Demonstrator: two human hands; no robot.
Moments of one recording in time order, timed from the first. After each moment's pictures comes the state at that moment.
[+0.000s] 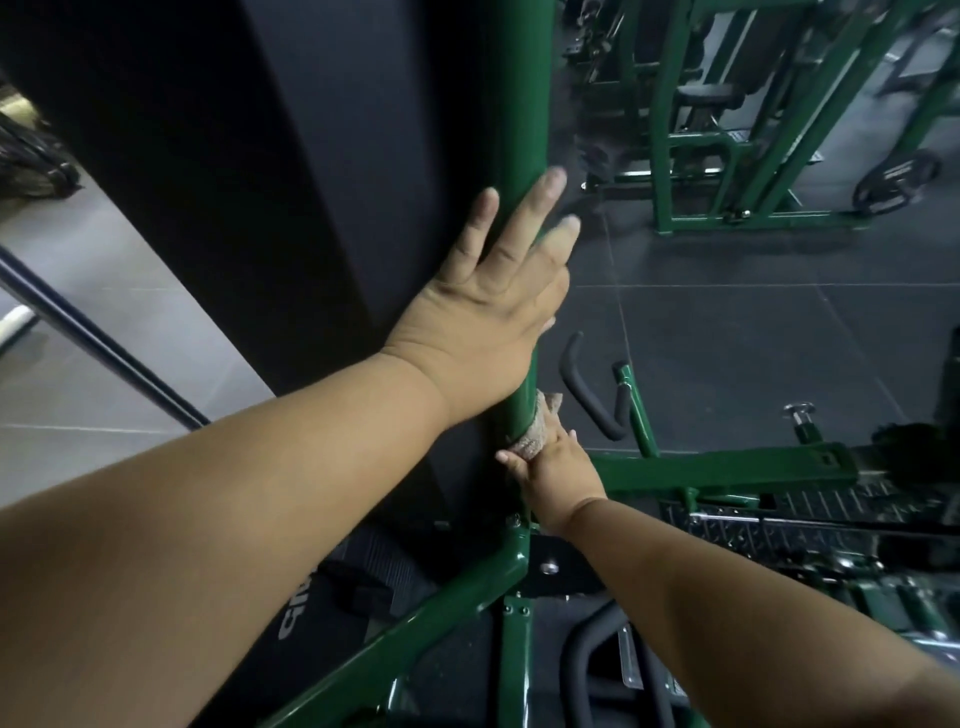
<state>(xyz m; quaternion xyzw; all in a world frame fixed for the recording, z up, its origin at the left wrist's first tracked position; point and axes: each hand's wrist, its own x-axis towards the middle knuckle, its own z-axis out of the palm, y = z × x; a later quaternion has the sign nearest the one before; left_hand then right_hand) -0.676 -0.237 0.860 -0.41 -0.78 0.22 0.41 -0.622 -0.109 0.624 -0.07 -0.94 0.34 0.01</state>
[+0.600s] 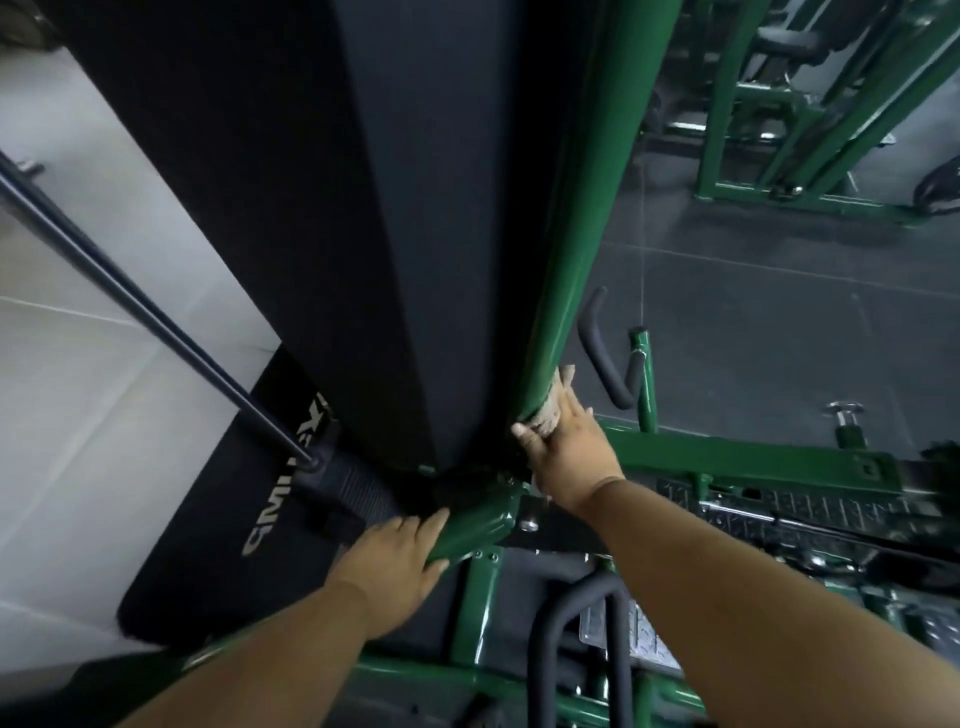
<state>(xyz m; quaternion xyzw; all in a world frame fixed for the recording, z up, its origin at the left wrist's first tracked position) -0.570 -0.364 0.548 -0.32 -0.92 0.09 -0.21 -0.623 -0.083 0.569 -0.04 -0.94 0.35 -0.03</state>
